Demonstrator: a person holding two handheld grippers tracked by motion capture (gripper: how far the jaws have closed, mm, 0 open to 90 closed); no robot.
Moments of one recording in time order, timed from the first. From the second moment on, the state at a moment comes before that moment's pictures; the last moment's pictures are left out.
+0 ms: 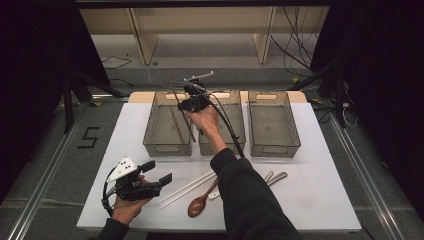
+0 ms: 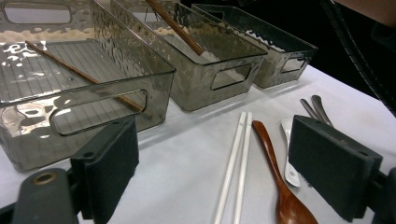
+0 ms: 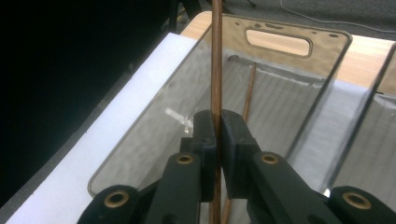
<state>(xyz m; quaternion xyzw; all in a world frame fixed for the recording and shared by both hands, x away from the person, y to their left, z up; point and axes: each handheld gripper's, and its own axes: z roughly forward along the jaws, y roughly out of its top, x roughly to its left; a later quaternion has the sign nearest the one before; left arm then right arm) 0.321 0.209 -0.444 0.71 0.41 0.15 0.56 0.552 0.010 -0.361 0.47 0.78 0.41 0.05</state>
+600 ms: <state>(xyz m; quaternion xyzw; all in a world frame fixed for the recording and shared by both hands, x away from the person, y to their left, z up) 0.321 0.209 -0.444 0.71 0.41 0.16 0.56 0.562 0.025 -0.364 0.48 0.77 0.41 0.05</state>
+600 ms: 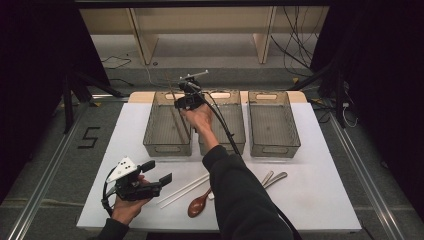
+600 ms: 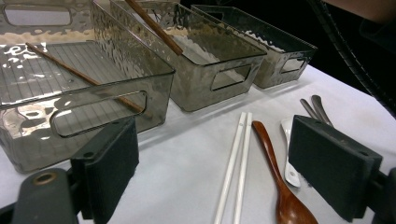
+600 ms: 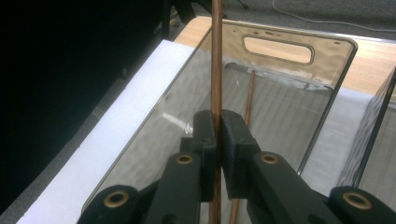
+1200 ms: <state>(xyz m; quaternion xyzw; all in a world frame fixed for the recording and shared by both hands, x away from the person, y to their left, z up) 0.321 0.209 -0.444 0.71 0.40 0.15 0.56 0.565 0.034 -0.377 0.49 0.77 0.40 0.05</state>
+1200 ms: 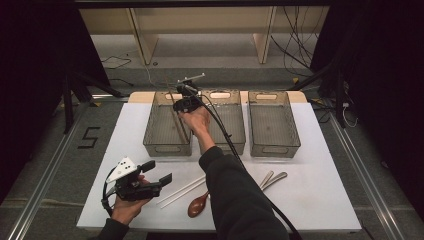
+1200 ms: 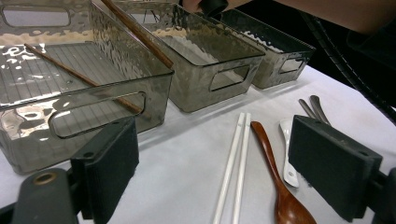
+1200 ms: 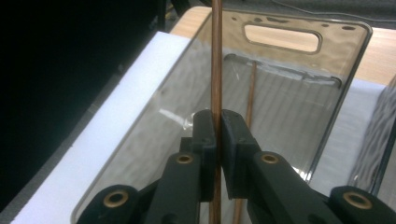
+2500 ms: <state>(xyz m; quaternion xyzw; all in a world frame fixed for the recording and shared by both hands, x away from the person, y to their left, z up) 0.321 0.210 -0.444 0.71 0.41 0.15 0.56 0.536 -0.007 -0.361 0.45 0.79 0.42 0.05</state>
